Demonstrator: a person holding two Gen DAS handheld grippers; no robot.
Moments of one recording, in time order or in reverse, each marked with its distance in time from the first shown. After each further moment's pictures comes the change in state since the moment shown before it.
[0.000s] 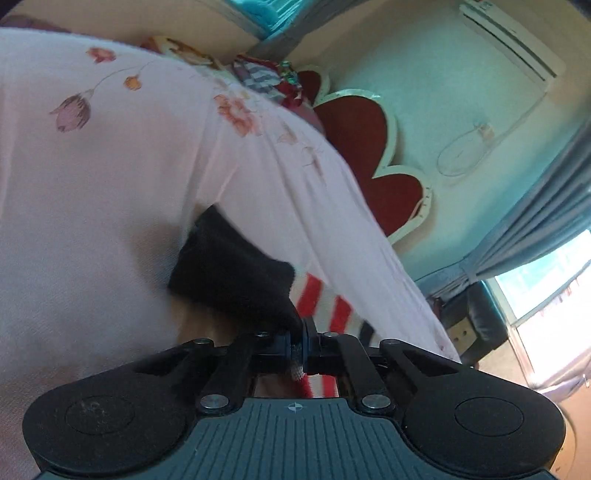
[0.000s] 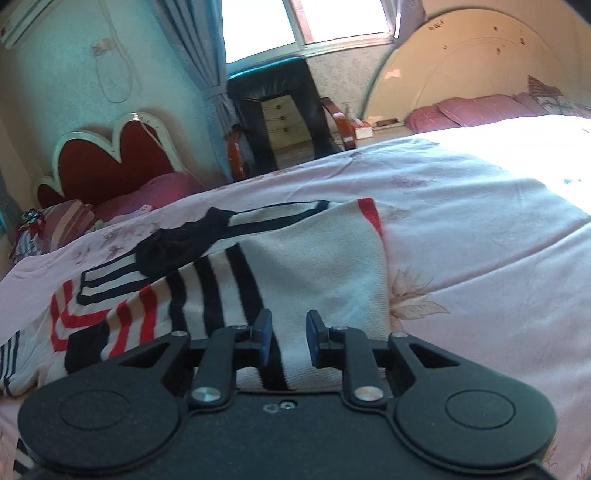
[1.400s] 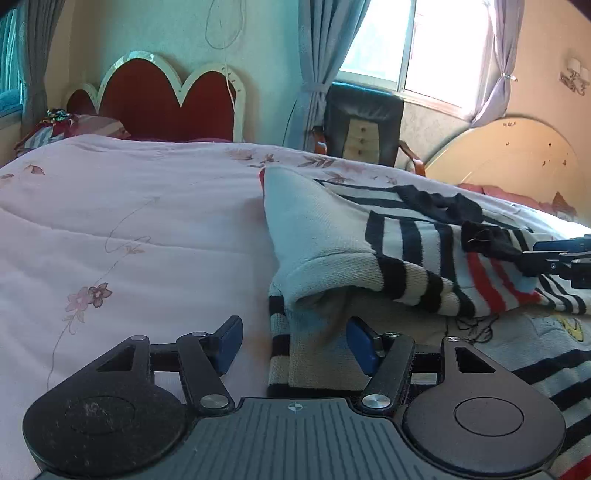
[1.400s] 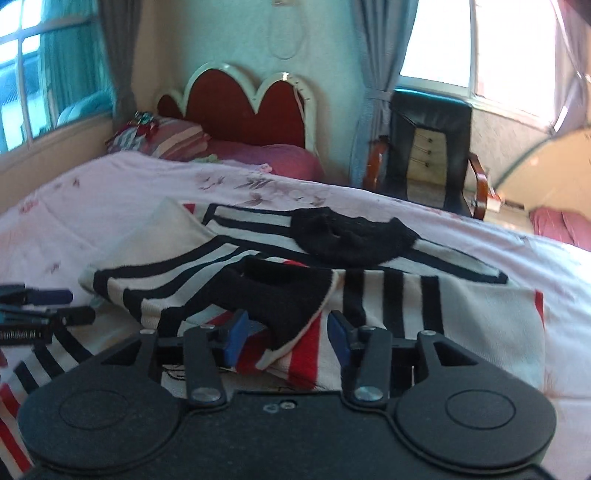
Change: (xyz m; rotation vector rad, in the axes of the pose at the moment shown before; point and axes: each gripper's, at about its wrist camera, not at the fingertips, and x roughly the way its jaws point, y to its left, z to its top) left arm -0.035 -0.182 -0.161 0.860 0.254 -0.125; right arm 0.016 0.146 -0.031 -0.580 -0.021 0.234
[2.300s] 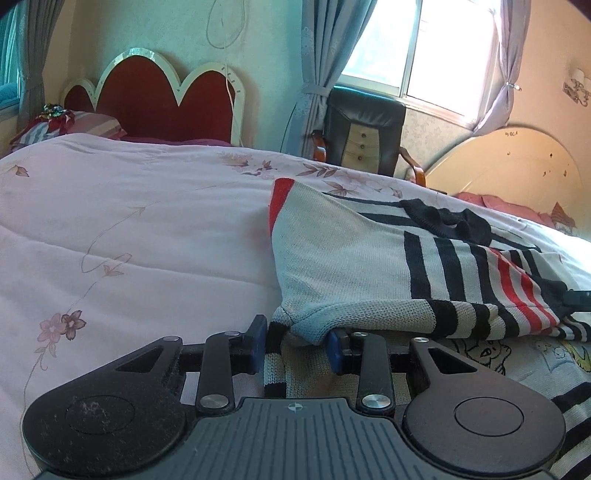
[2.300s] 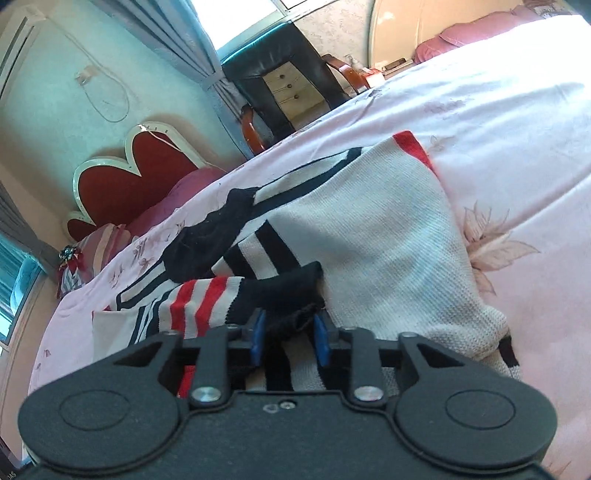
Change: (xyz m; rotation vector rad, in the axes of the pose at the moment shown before) left arm 0.031 -0.007 0.020 -0.029 -0.015 -0.021; right arm -0.007 -0.138 -0.056 0.775 0.039 -0.008
